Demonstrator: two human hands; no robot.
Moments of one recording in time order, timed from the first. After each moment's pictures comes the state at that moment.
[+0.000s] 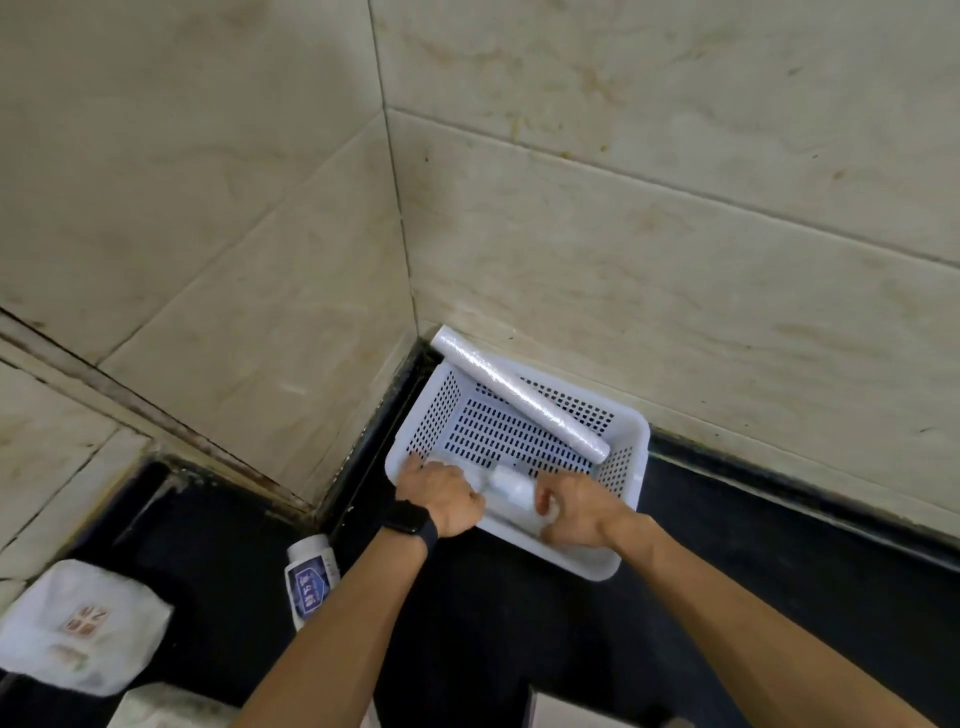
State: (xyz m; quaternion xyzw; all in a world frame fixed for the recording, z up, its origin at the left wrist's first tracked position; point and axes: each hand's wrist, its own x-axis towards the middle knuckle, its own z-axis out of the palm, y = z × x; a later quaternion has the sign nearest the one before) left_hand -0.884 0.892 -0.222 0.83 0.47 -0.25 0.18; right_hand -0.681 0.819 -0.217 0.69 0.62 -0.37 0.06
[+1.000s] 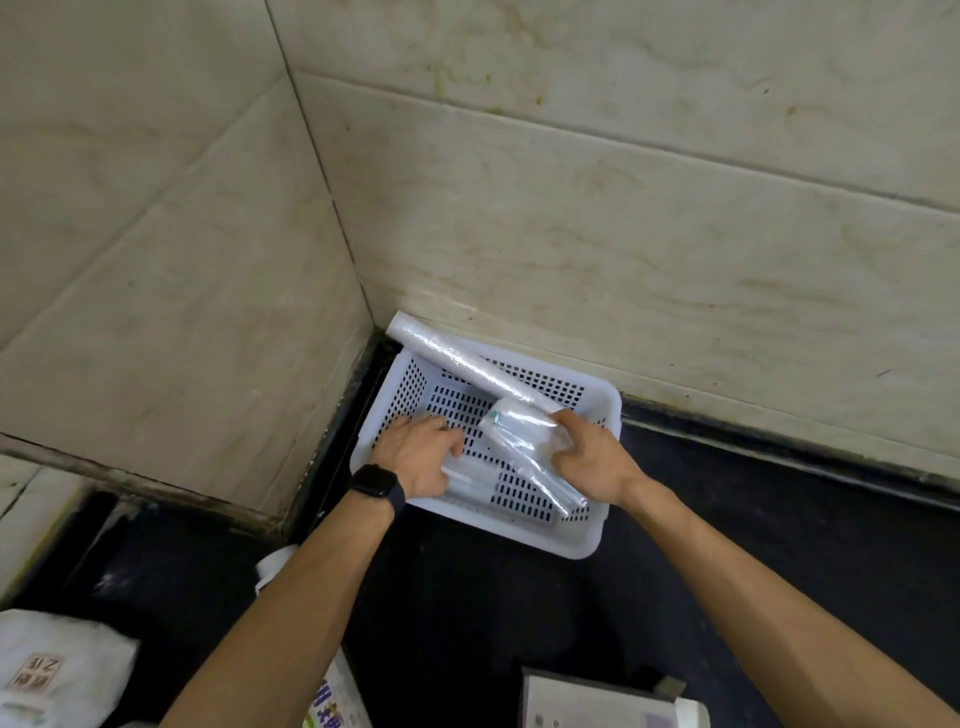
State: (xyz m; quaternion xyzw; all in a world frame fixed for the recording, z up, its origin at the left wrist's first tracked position) left_hand -0.874 0.932 -0.224 0.90 0.36 -0.15 0.16; right_hand -0.654 0.815 -0.185 0.77 0.47 -0.41 -0.13
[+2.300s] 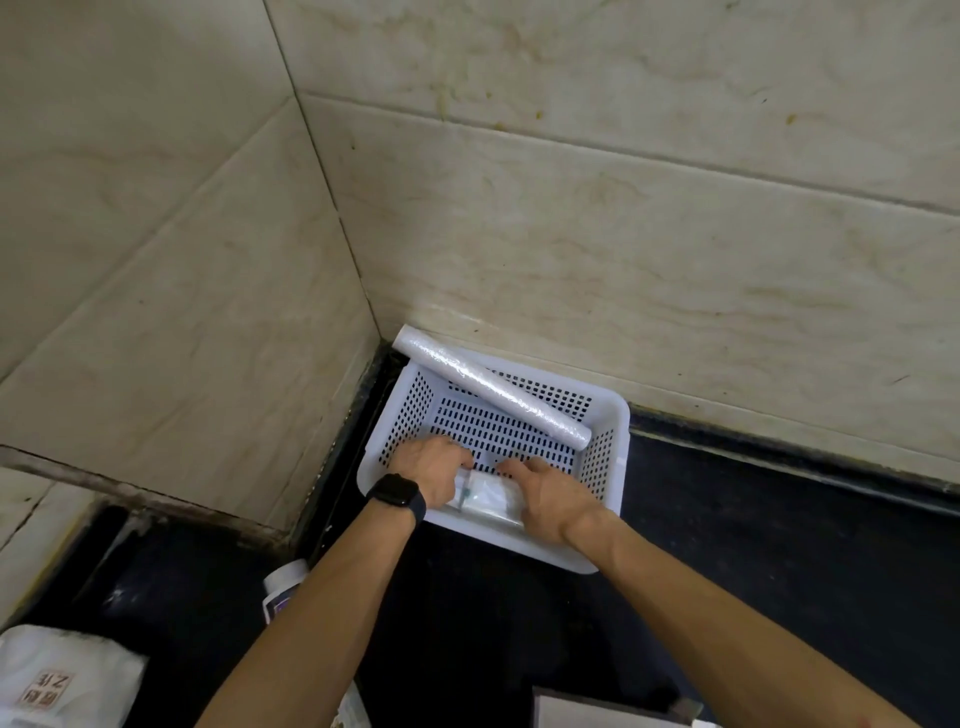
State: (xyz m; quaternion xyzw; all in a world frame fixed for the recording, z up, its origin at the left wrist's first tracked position) left_hand -0.864 0.931 -0.238 0.89 0.38 -0.18 0.16; right_hand -0.703 0.820 -0.228 0.72 0.61 -0.33 0.08
